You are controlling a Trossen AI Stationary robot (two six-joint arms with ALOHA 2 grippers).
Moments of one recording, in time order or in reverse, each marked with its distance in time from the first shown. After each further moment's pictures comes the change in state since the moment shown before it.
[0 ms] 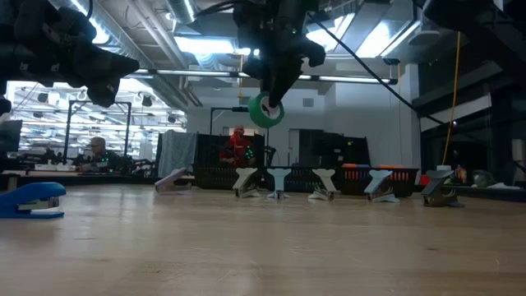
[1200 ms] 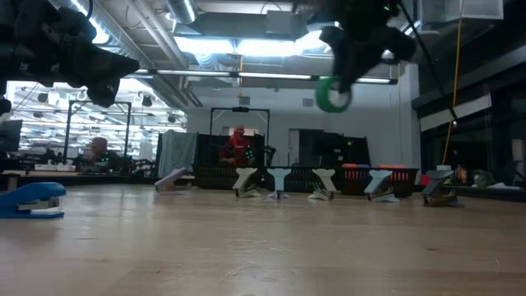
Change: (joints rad) left arm 0.000 0.001 0.000 0.000 0.000 0.000; right arm 0.200 -0.696 -0.930 0.429 0.412 0.280
